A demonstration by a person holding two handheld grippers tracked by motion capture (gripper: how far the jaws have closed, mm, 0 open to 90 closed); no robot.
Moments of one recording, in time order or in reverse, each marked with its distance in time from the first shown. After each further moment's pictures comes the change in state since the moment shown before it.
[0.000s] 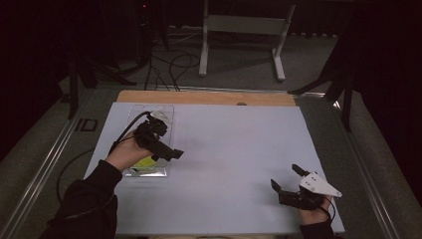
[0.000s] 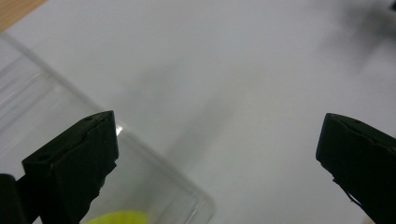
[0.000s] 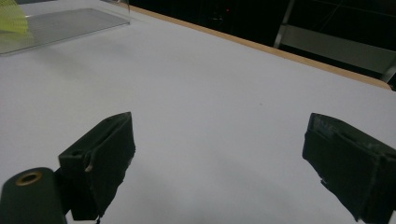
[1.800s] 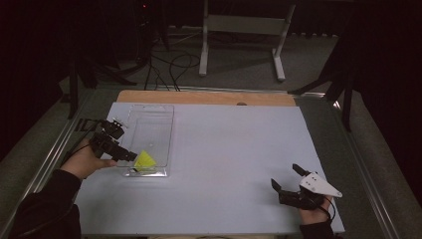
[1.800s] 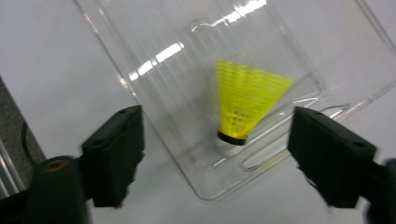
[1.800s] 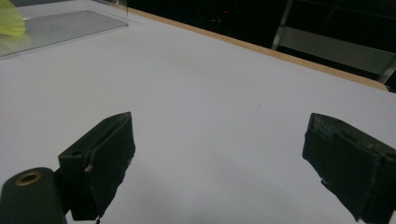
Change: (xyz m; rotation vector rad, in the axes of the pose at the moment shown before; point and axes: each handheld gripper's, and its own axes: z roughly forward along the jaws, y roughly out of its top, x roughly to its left) left arm 0.062 -0.086 -0.040 0.238 0.262 -0.305; right arm 0.000 0.000 0.000 -0.007 -0.010 0.003
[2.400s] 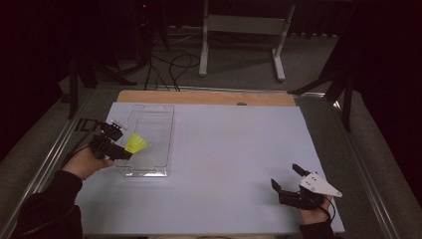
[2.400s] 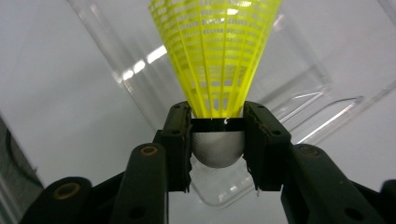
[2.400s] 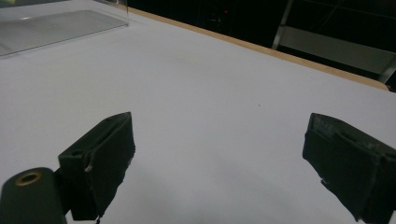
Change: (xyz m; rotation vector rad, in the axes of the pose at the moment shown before) left arm 0.010 -0.007 0.012 0.019 -0.017 -0.016; right arm 0.000 0.000 0.000 0.002 0.002 0.001
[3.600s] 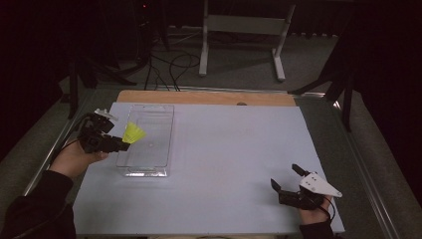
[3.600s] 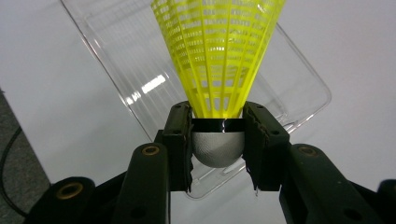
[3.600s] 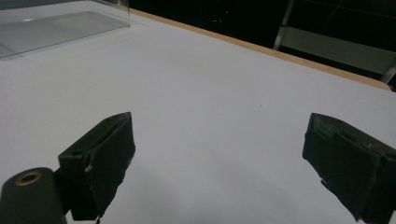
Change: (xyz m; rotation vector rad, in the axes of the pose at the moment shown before) left arm -0.003 0.000 -0.043 -0.158 -0.051 0.020; right arm 0.000 0.000 0.000 -0.003 0.004 0.003
